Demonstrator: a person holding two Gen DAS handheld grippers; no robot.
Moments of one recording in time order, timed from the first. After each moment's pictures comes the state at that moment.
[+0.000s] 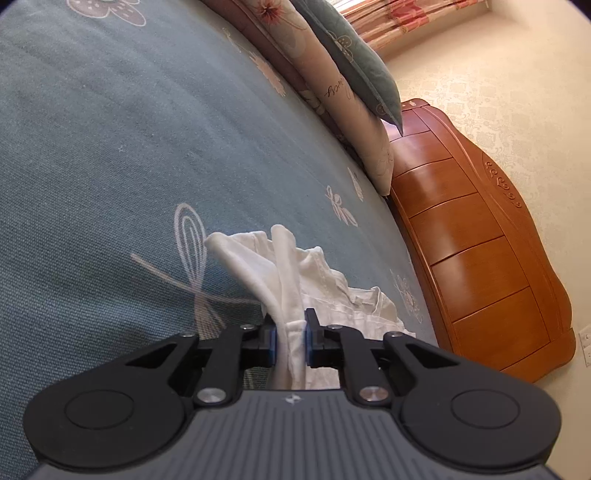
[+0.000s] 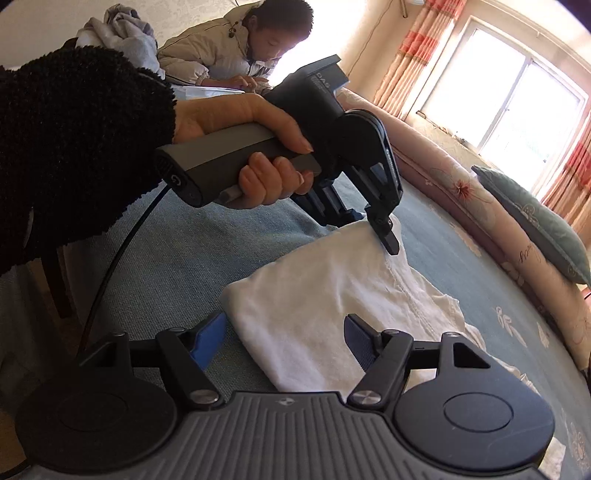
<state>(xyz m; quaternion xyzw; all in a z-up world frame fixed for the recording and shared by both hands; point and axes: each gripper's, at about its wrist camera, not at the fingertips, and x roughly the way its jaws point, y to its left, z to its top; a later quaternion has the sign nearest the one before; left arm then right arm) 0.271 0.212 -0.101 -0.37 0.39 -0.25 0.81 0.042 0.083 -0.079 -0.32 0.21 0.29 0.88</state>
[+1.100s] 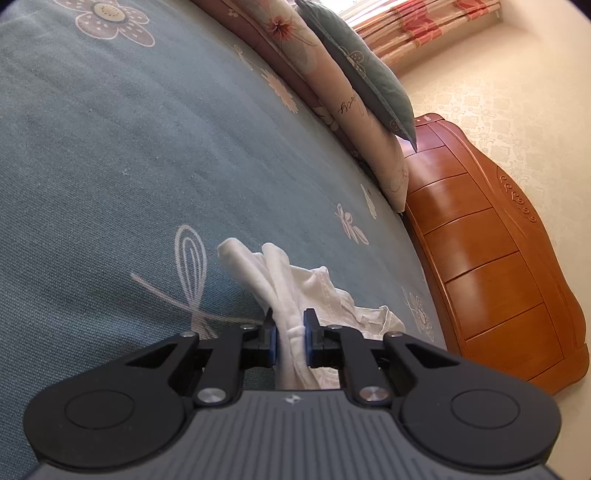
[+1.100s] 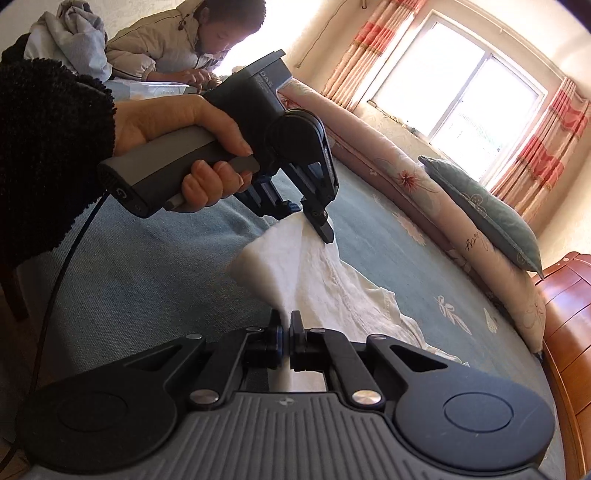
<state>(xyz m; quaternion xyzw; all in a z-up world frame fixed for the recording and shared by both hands) 0.268 0.208 -0.088 -0.36 0.38 -0.20 0.83 0.047 0.060 -0.041 -0.31 0.21 0.20 0.91</state>
